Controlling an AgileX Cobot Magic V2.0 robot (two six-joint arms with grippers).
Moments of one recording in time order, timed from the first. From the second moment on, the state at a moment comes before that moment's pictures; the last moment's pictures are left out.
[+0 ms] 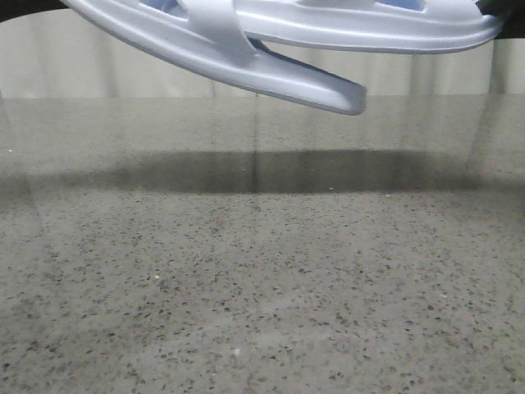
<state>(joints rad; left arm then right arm) -0.01 1.37 -0.75 -1.75 1.11 0.67 0.37 1.00 -0.59 0.46 -0.04 0.39</state>
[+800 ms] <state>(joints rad) -0.10 1.35 -0.77 -1.78 1.04 0.66 0.43 1.00 -0.59 0.50 -0.09 0.39</state>
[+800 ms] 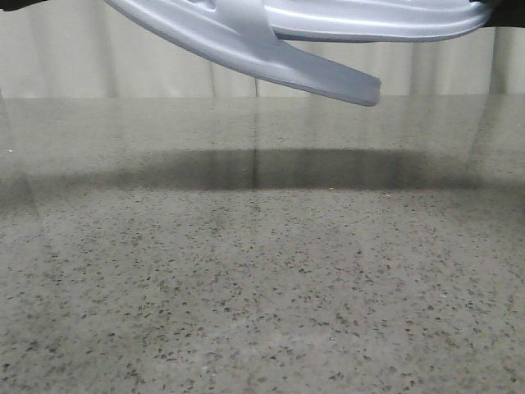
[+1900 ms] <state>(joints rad) -0.27 1.35 -0.77 -1.78 1.03 0.66 0.30 1.00 -0.59 0.33 -0.12 0.38</state>
